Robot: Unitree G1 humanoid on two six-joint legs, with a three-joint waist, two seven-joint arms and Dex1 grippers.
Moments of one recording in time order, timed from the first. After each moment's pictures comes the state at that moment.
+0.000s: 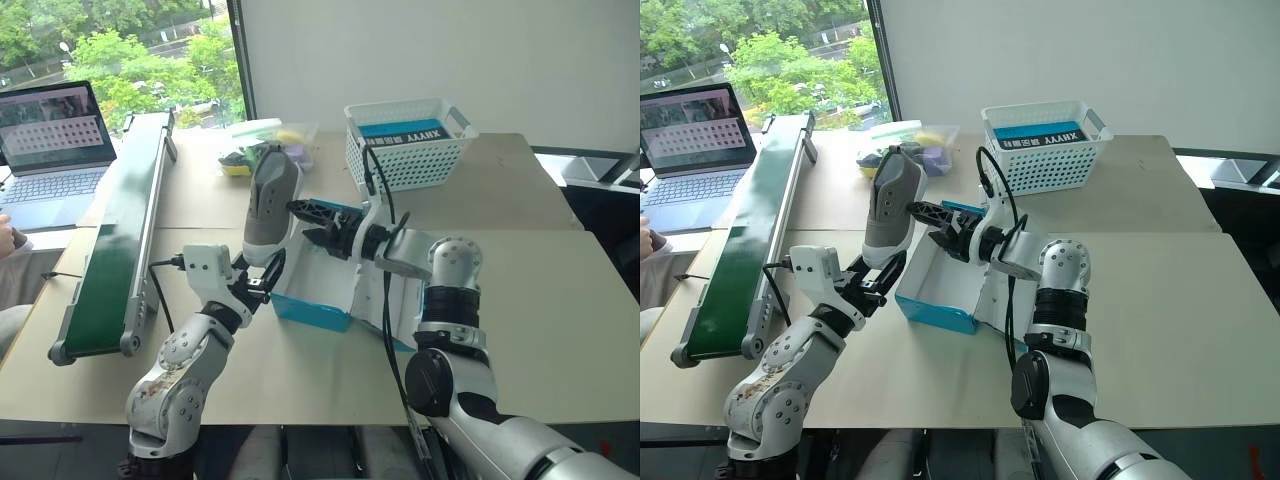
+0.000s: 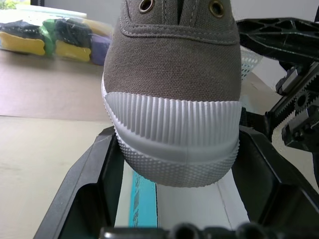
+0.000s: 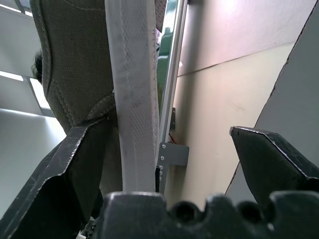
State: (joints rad) left arm -0.08 0.16 0.08 -0.60 -0.55 0.66 -0.11; right arm -0.92 0.09 -0.50 0.34 0.93 1.29 0.09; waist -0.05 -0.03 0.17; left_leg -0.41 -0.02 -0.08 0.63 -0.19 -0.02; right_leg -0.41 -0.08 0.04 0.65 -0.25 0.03
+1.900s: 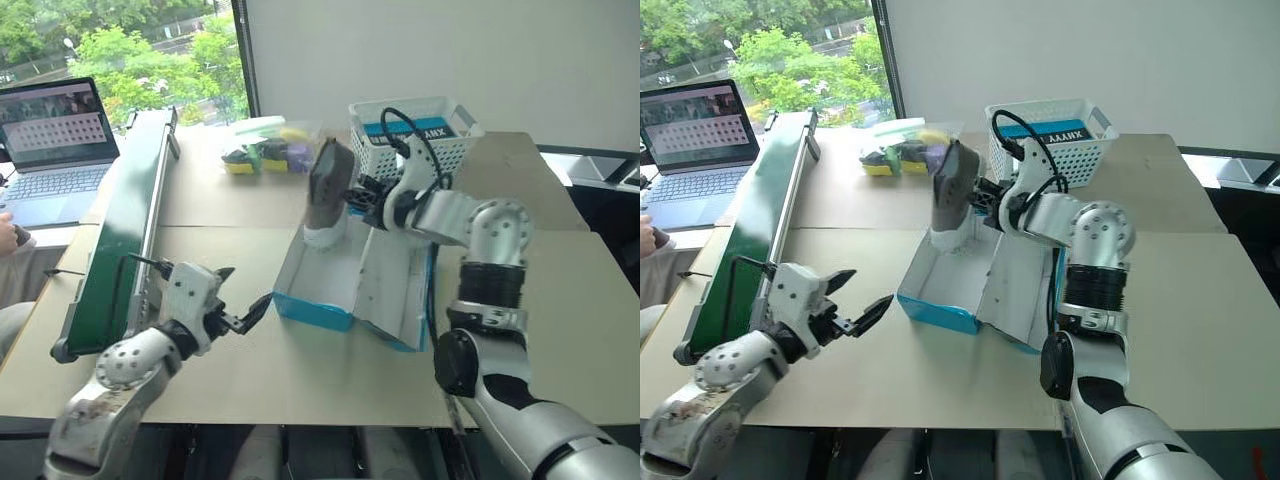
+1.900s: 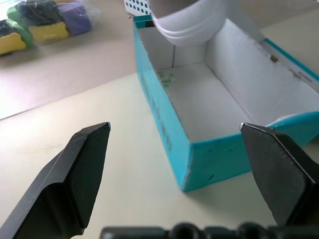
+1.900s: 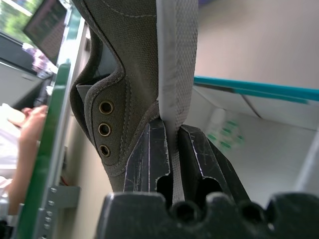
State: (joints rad) left arm 0.08 0.61 0.15 -0.69 -0.49 0.63 -0.40; right arm -1.00 -0.12 -0.41 0.17 0.91 1.38 -0.34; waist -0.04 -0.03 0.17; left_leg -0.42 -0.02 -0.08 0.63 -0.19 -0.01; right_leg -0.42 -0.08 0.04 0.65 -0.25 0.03
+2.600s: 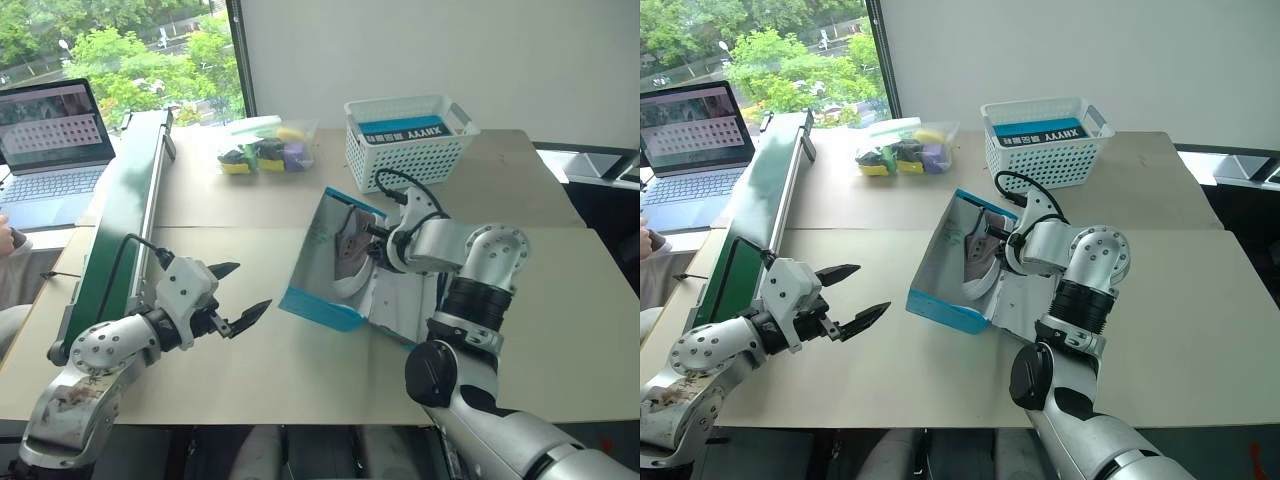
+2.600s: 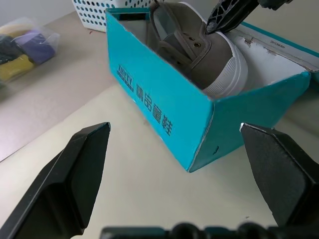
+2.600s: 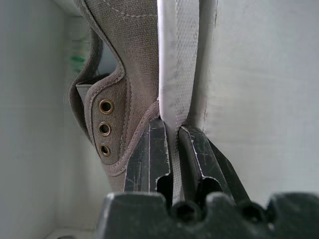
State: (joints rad) left arm 0.04 0.71 0.15 -0.60 -0.45 0.51 -0.64; right arm -0.97 0.09 -0.63 0.07 0.78 1.61 -0.78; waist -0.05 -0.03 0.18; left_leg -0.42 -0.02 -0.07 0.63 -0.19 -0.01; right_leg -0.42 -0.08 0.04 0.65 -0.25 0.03
